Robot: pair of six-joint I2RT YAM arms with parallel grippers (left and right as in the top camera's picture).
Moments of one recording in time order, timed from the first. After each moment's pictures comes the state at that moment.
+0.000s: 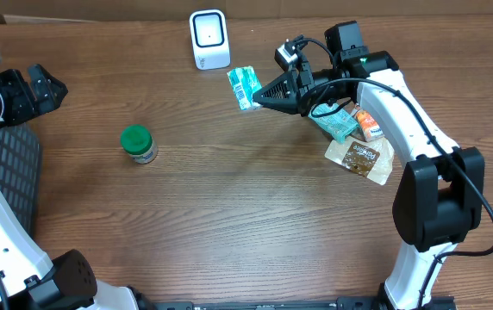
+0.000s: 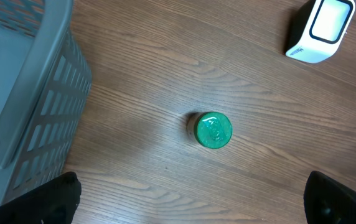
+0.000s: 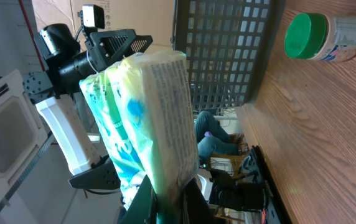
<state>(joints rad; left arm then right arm) 0.46 1.69 2.18 -1.58 0.20 0.00 0.23 2.02 1.68 -0.82 -1.56 0.29</state>
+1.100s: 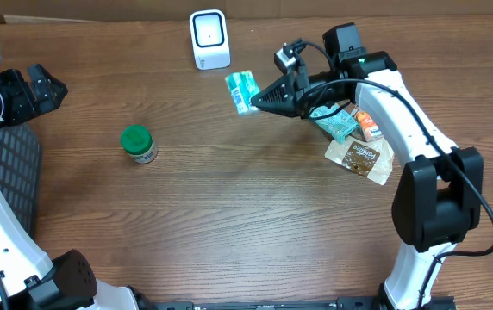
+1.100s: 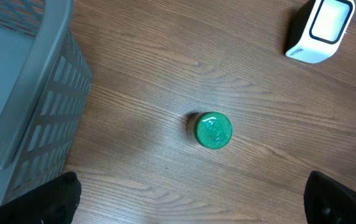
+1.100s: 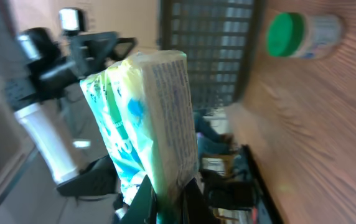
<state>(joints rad) 0.46 1.69 2.18 -1.57 0.20 0.00 0.24 2.02 1.68 -0.88 -1.45 0.26</state>
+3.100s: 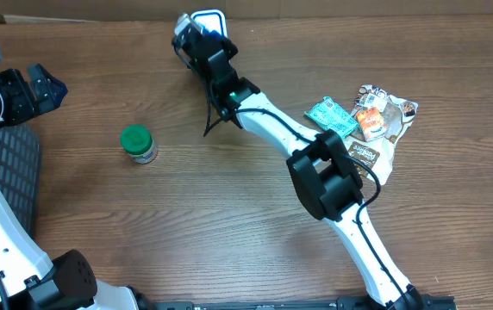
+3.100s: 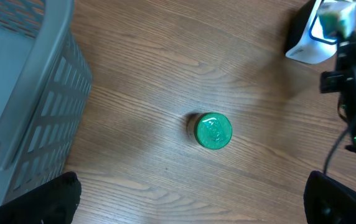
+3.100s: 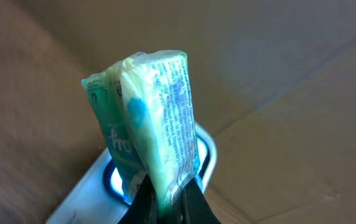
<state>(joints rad) 0.46 1.69 2.18 -1.57 0.20 0.00 0.64 2.61 2.16 0.11 0.42 -0.53</state>
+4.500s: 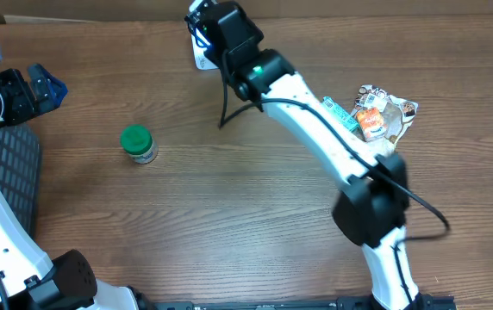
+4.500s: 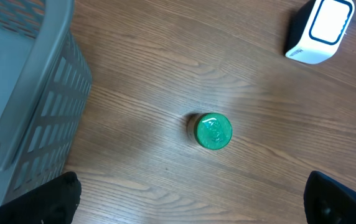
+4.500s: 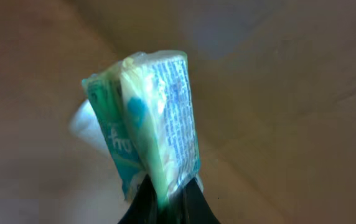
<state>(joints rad) 0.46 1.69 2.18 -1.57 0.20 0.00 0.64 2.20 2.16 -0.61 0.36 -0.38</state>
